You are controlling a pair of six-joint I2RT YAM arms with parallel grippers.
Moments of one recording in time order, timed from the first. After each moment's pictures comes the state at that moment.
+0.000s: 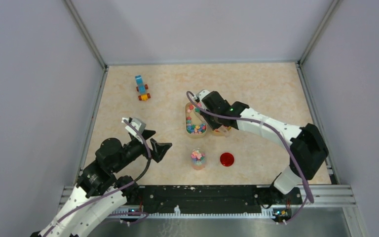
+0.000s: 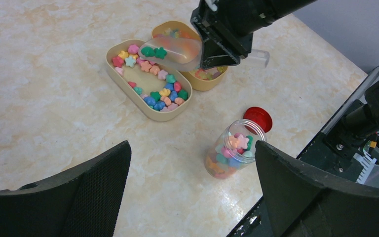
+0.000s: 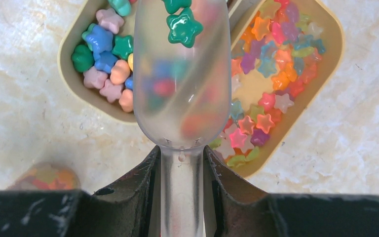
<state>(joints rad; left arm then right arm) -0.67 0.34 0.66 -0.49 0.10 -0.21 0.82 1.63 1.26 -0.58 0.21 0.03</state>
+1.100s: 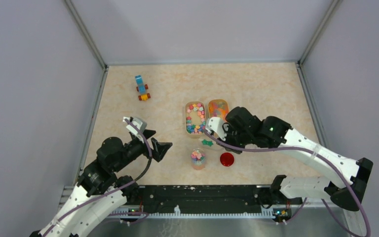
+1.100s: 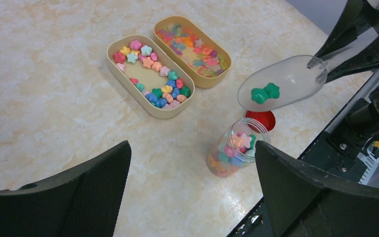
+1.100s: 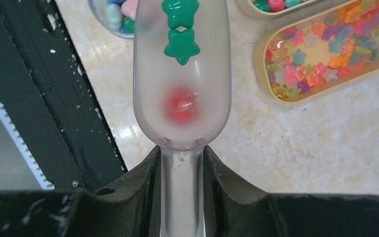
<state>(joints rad) -0.67 0.36 0.66 -0.49 0.10 -0.21 0.95 1.14 1.16 -0.99 -0.06 -0.34</state>
